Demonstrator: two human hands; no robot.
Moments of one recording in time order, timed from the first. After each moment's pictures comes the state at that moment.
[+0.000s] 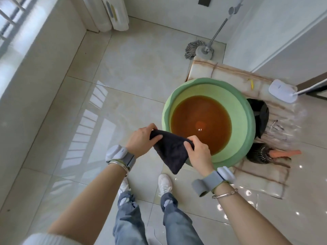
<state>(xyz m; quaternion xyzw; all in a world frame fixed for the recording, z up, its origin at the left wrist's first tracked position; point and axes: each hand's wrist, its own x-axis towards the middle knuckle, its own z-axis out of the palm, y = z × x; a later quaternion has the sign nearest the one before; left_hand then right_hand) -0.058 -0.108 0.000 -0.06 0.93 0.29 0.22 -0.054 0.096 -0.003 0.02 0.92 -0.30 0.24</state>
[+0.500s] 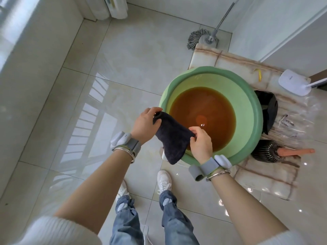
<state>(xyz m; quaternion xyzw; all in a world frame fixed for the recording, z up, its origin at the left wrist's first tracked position) -0.086 -0.084 -0.047 -0.10 0.91 0.38 0.15 -0.074 0.113 -0.072 0.08 0.93 -0.31 0.19</state>
